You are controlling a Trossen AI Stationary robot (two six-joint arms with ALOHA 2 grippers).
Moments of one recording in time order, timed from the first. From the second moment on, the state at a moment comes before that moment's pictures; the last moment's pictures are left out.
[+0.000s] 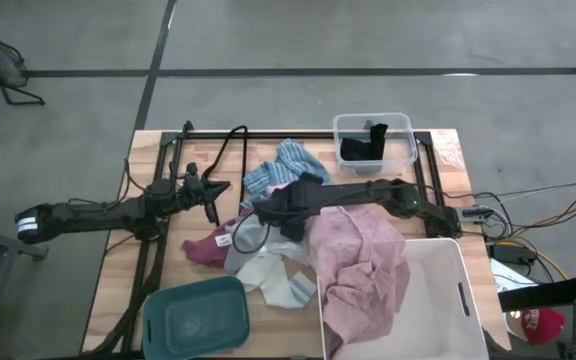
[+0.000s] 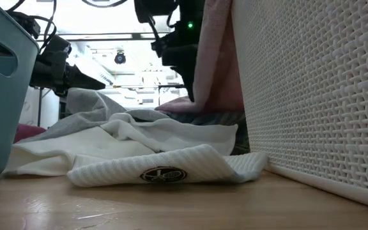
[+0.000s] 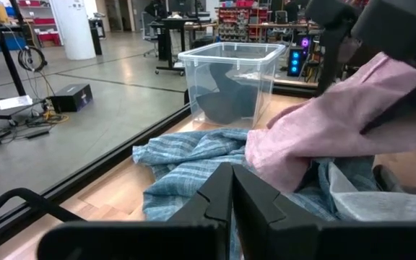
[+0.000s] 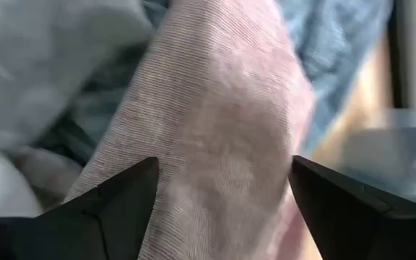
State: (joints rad) left arm 0.29 0.50 0.01 0.45 -0.17 0.00; right arm 0.05 2.34 2.28 -1.54 0.40 0.47
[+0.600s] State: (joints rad) left arm 0.29 0.50 0.01 0.45 -0.17 0.00; right arm 0.01 2.34 2.25 -1.48 0.34 0.38
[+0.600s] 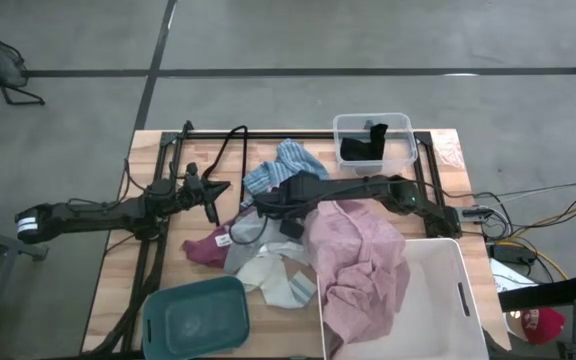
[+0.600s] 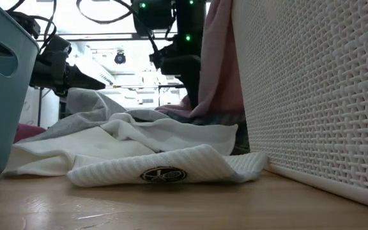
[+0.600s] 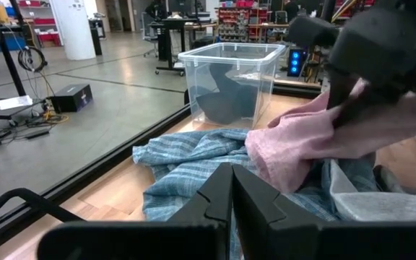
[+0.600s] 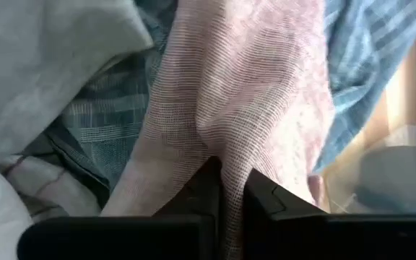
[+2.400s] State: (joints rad) left arm 0.29 0.50 0.01 0.42 -0.17 0.00; right arm 1.08 1.77 2.35 -1.51 0.74 1.14
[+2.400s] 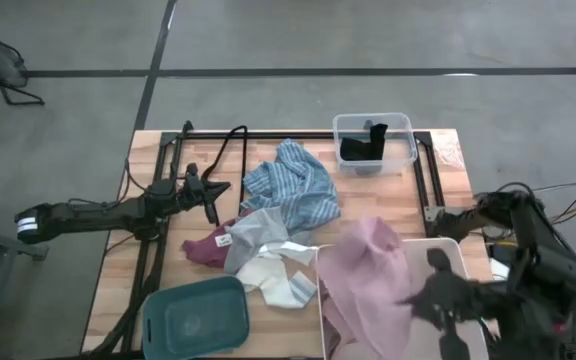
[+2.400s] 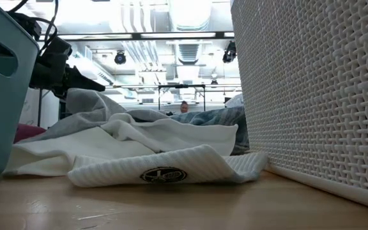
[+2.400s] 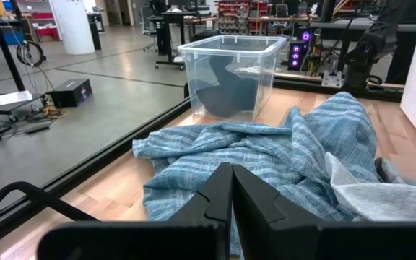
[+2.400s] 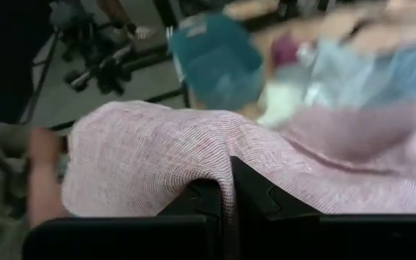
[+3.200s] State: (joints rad) left arm 0.29 0.50 0.01 0.41 -0.17 0.00; right arm 0.89 1.88 2.03 -1.57 0.41 1.27
